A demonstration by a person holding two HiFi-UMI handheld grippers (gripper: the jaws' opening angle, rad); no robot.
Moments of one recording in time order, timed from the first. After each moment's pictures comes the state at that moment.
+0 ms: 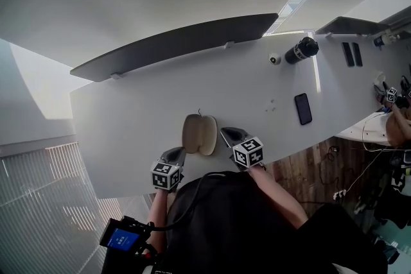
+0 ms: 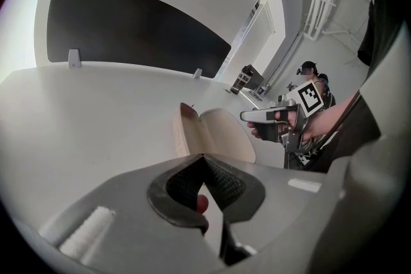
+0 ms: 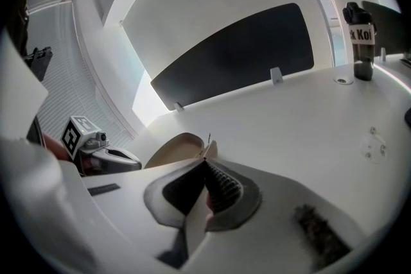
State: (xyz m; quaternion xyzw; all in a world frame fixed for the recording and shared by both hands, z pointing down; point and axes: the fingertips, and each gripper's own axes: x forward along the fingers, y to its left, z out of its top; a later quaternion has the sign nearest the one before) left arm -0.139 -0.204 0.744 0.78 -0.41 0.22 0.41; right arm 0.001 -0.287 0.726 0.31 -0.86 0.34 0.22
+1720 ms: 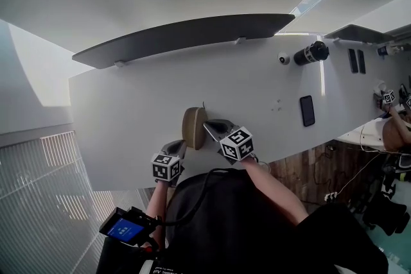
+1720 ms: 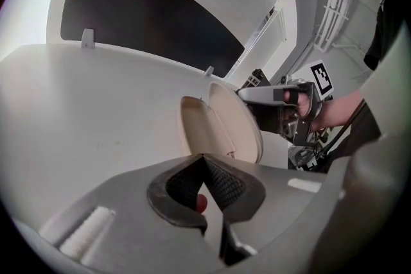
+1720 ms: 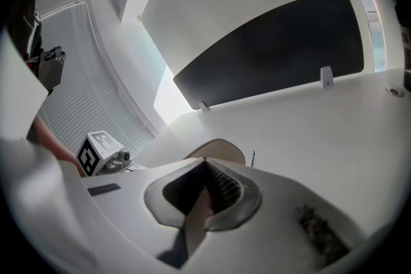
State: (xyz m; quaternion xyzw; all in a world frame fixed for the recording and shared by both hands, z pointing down) left arm -0.157 -0.202 0.767 0.76 -0.43 0.20 0.45; right arm -0.095 -0.292 0.700 0.21 -0.90 0.33 0.22
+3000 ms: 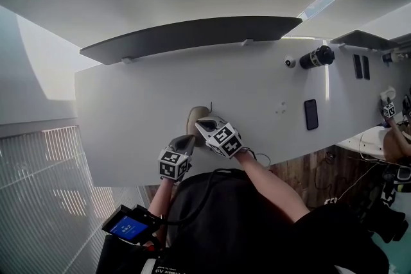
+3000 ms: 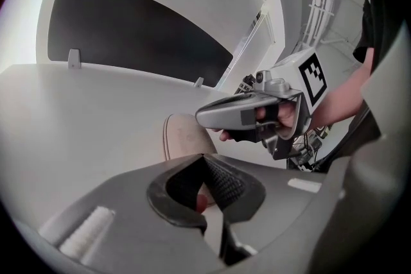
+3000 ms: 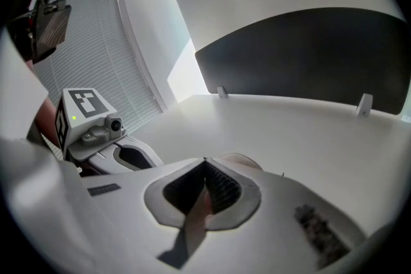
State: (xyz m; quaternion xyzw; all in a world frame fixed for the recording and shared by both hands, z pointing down) left arm -0.137 -0.226 0.745 0.79 -0.43 0.18 0.40; right arm -0.144 -0.281 0.717 0.13 -0.91 0.23 0.32
